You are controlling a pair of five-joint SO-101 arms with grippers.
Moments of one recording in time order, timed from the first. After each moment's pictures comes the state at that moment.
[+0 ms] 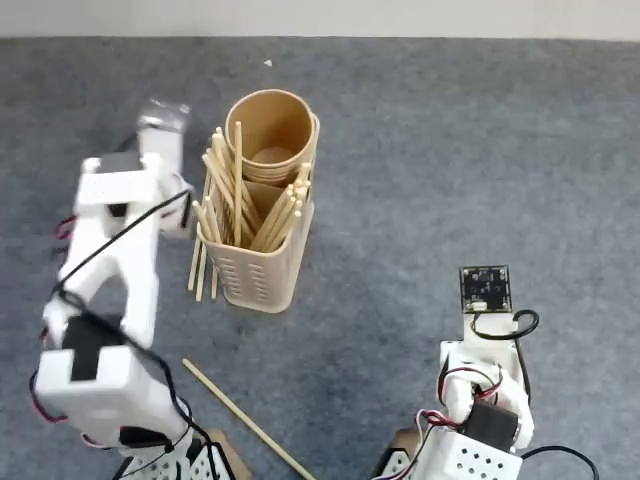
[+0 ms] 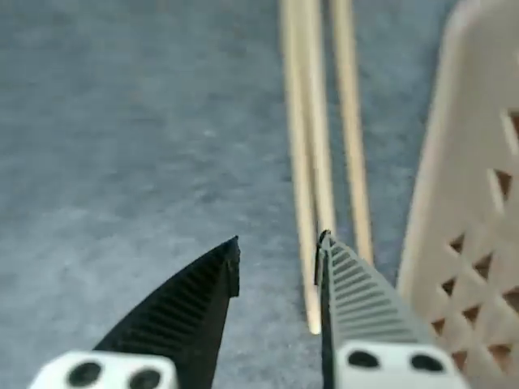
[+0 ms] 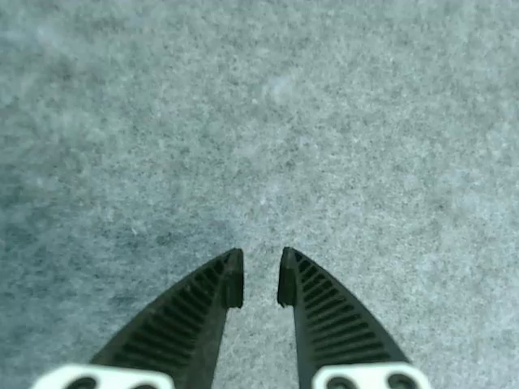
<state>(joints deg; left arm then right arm) -11.6 8.1 12.2 66.5 -9.0 16.8 -103.4 95.3 66.5 24.0</state>
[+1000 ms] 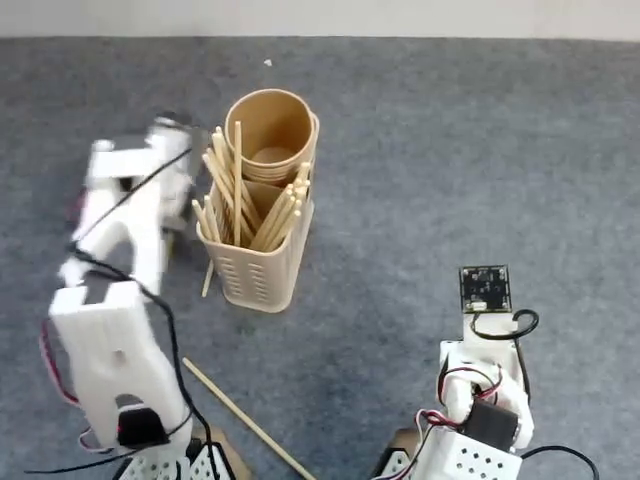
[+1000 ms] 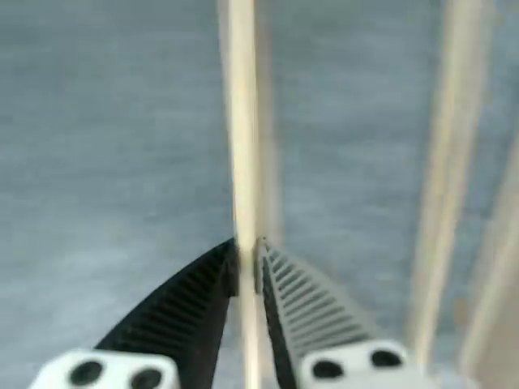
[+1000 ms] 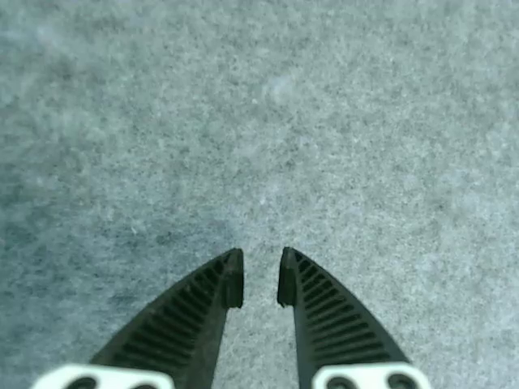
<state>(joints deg) -17.0 29.8 -11.5 74.9 -11.3 16.8 -103.4 95.3 66.5 24.0</state>
